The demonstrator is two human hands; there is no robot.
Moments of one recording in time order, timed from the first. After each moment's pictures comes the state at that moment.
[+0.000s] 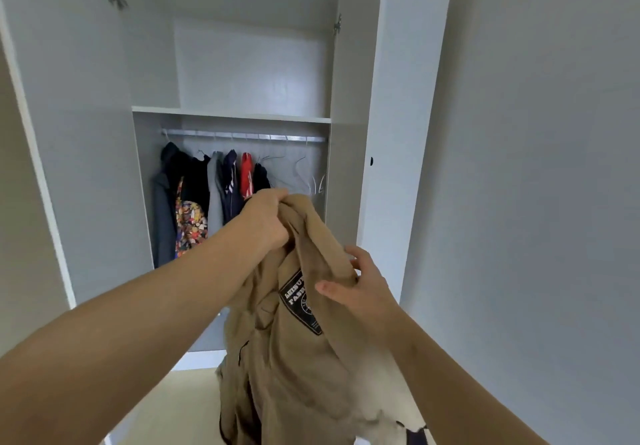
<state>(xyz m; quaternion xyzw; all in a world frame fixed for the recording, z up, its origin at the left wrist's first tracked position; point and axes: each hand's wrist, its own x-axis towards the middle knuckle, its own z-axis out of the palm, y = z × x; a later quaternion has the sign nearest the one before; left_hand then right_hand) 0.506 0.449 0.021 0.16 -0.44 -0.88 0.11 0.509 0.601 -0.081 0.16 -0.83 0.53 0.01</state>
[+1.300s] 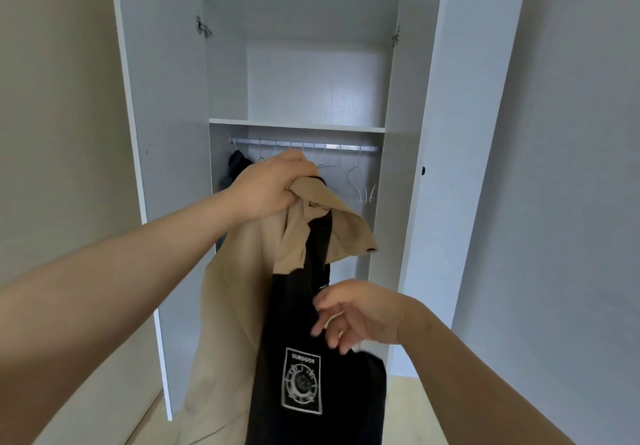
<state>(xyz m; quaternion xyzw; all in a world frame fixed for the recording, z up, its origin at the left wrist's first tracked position) 0.551 0.379 0.047 -0.15 -0.93 -0.06 0.33 0.523 0.575 -0.057 0.28 -0.68 0.52 -0.42</state>
